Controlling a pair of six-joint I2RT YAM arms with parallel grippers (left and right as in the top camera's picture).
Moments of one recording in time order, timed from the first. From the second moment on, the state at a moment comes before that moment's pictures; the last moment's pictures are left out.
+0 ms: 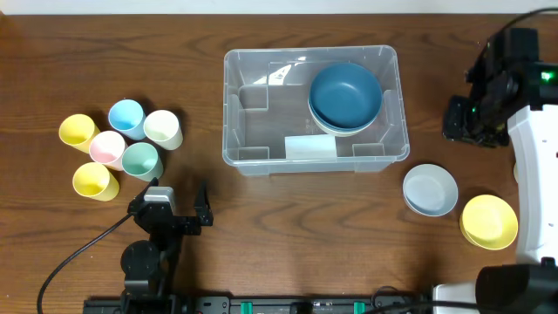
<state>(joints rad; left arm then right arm) -0.03 0.01 0.06 -0.22 0.07 -0.12 -0.09 1.60 1.63 -1.42 -0.01 0.19</state>
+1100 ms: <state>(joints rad) -0.03 0.01 0.06 -0.22 0.07 -0.12 -0.30 1.60 1.01 -1.03 -0.02 0.25</state>
